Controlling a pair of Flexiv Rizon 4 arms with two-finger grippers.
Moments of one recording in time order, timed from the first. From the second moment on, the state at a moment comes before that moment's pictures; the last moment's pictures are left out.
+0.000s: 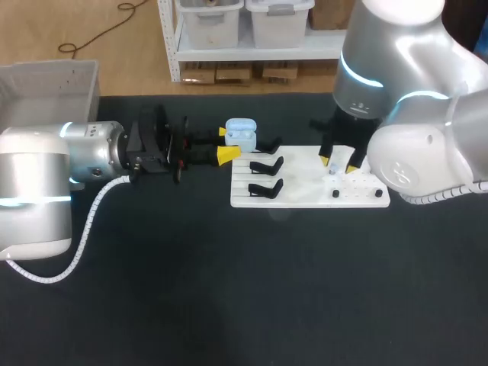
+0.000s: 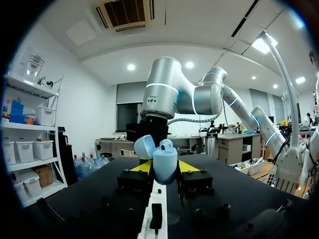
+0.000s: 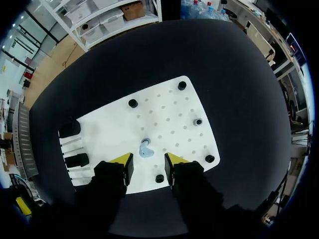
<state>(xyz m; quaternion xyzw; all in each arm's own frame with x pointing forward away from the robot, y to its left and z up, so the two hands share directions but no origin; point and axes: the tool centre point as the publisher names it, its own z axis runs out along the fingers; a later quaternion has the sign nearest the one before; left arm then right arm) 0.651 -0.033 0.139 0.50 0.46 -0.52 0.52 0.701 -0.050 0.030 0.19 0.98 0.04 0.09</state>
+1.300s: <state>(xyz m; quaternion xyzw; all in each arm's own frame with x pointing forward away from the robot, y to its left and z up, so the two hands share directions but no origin) 0.651 -0.033 0.139 0.50 0.46 -0.52 0.52 0.711 -0.047 0.014 0.21 0.97 0.05 0.10</state>
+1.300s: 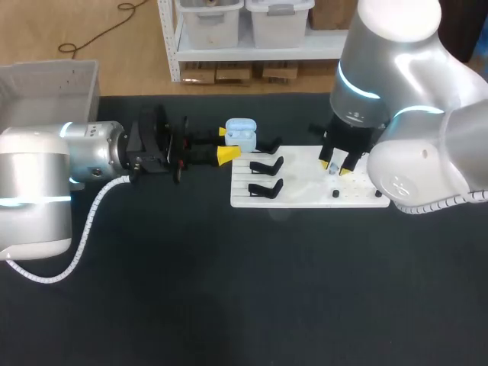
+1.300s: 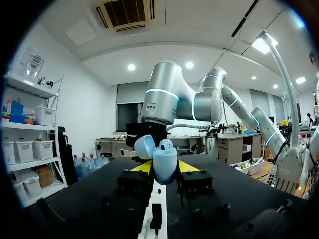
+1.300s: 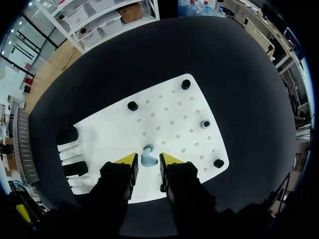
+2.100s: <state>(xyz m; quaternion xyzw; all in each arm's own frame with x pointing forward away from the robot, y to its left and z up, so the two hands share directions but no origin) 0.652 -0.033 0.139 0.50 0.46 -0.52 0.52 0.711 -0.048 0.018 0.21 0.97 0.04 0.10</state>
